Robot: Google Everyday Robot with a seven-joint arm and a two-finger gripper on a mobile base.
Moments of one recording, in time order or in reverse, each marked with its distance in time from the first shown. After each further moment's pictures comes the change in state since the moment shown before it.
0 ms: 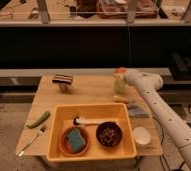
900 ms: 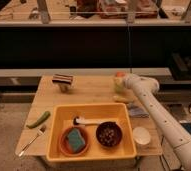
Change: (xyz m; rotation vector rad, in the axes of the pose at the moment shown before) arm -0.042 0.010 0.026 -0.027 -0.035 0.071
